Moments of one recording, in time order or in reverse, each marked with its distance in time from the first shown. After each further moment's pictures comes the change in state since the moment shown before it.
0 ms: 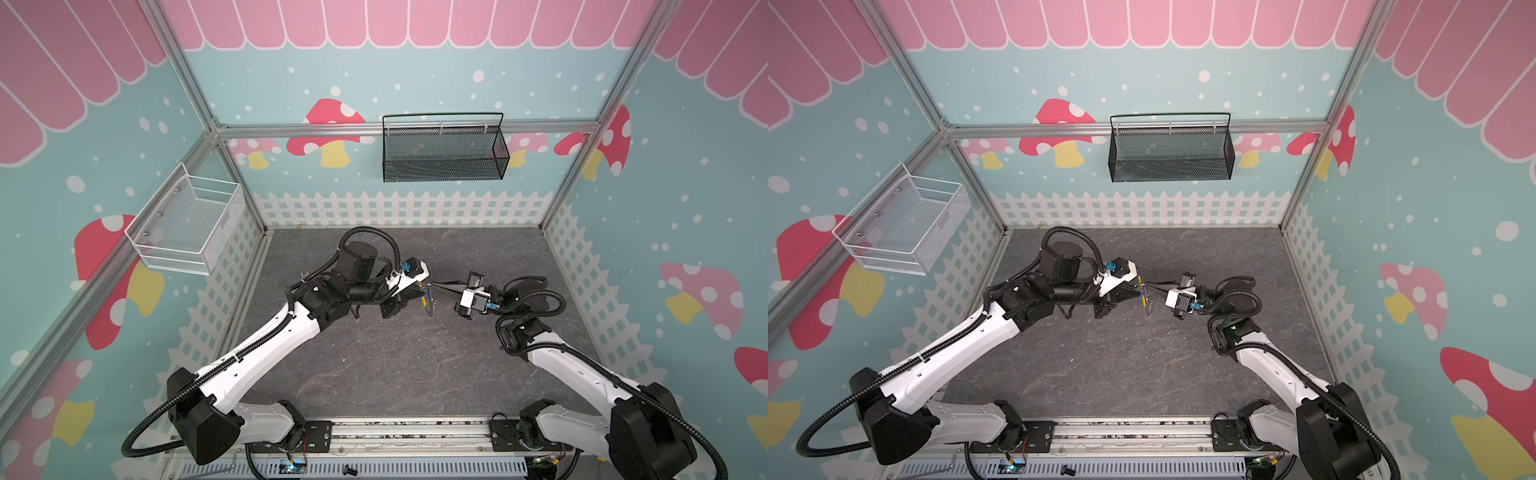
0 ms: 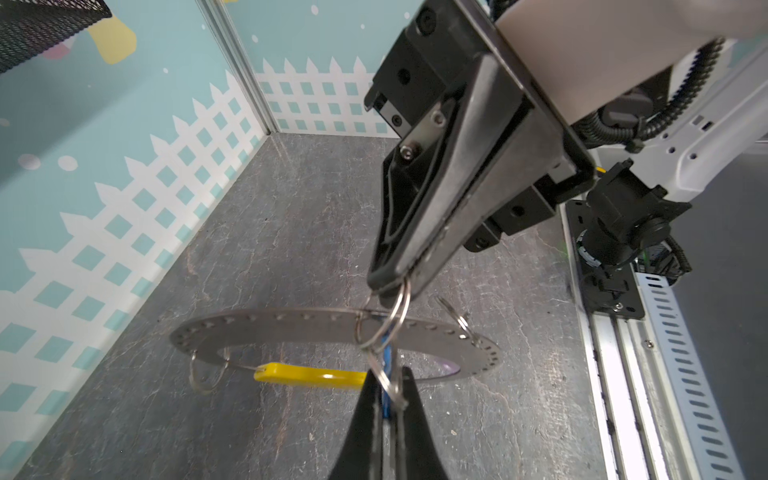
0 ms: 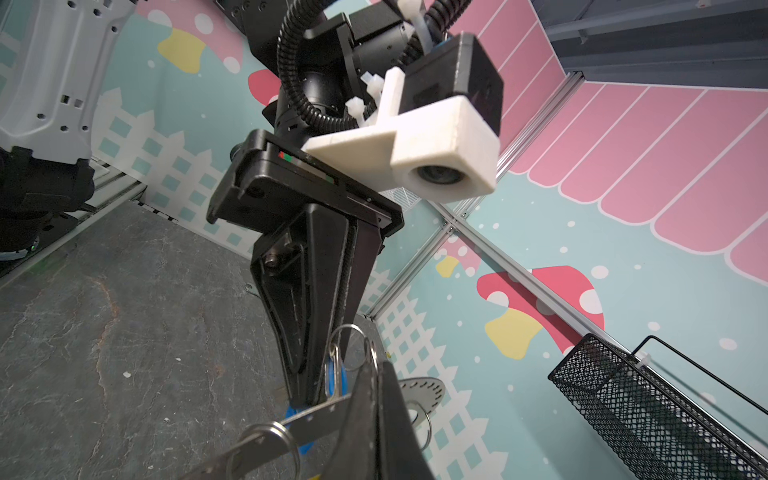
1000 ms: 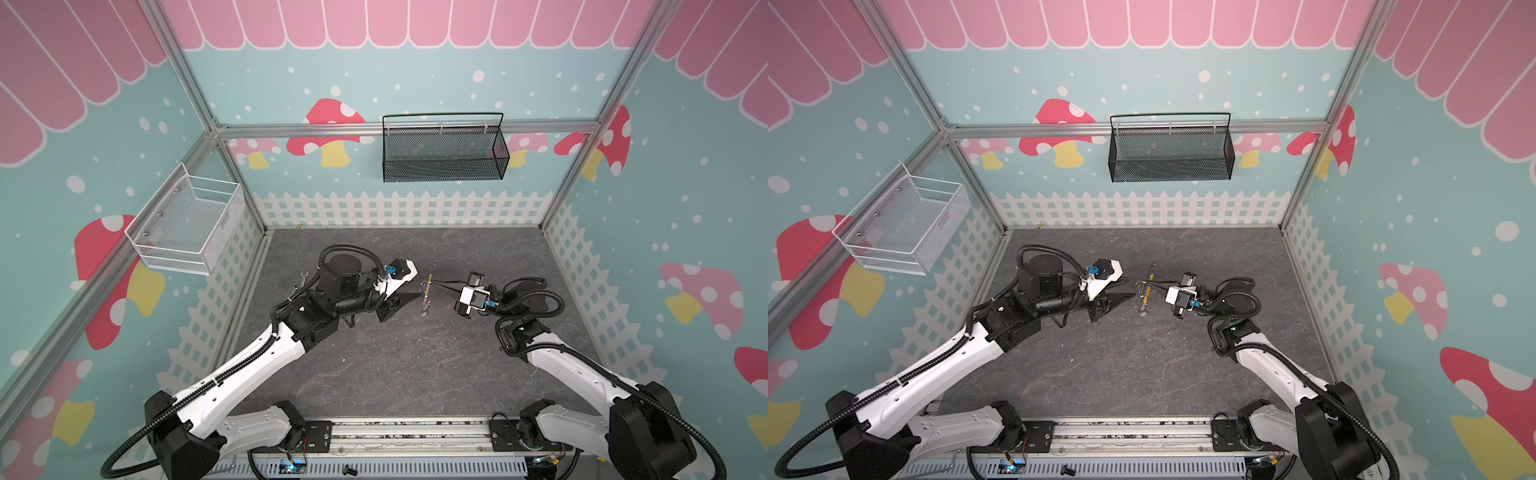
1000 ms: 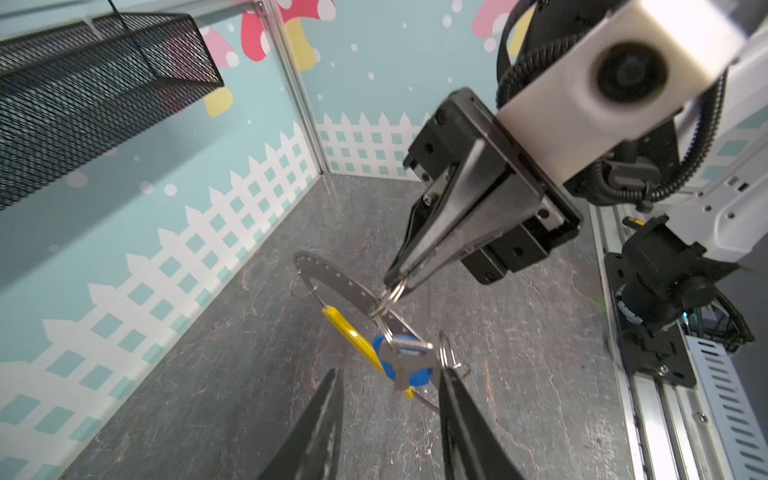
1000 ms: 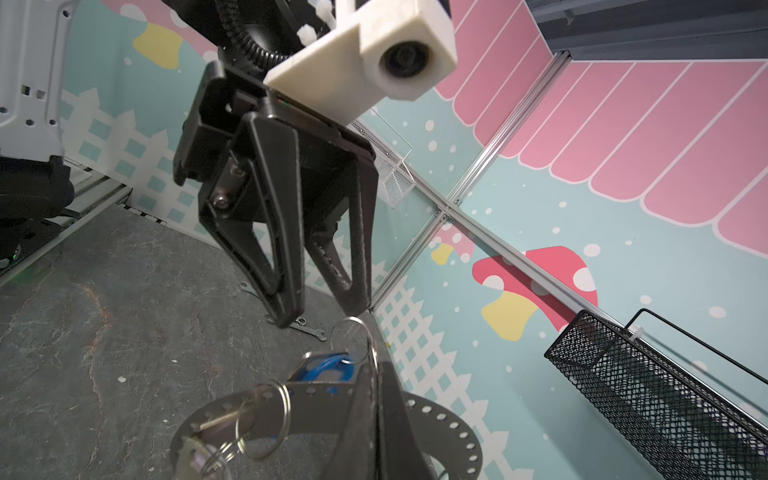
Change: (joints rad) left arm -0.032 -0.156 -0.154 0.229 -0.145 -0.142; right arm 0.000 0.004 -0.014 0.002 0.053 0.022
